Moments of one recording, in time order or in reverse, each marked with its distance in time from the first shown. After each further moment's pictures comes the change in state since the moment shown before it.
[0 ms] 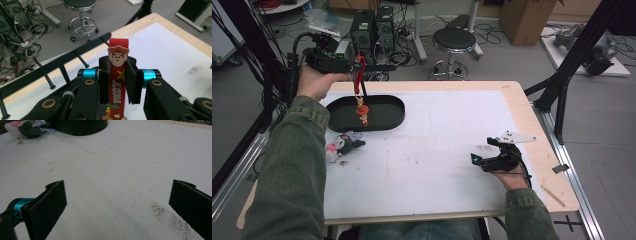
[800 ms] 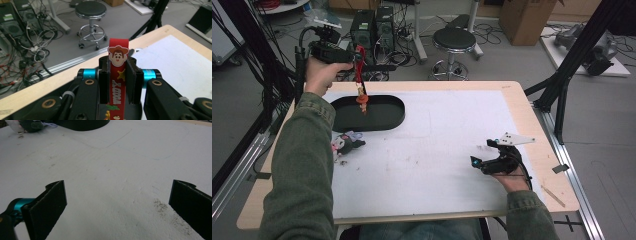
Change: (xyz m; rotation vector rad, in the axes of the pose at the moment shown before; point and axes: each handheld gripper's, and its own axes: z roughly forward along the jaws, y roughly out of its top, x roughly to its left) left arm 0.030 0.009 0.031 -0.059 0.053 -0.031; right arm 0.005 -0.002 -0.002 0.032 0.003 -0.008
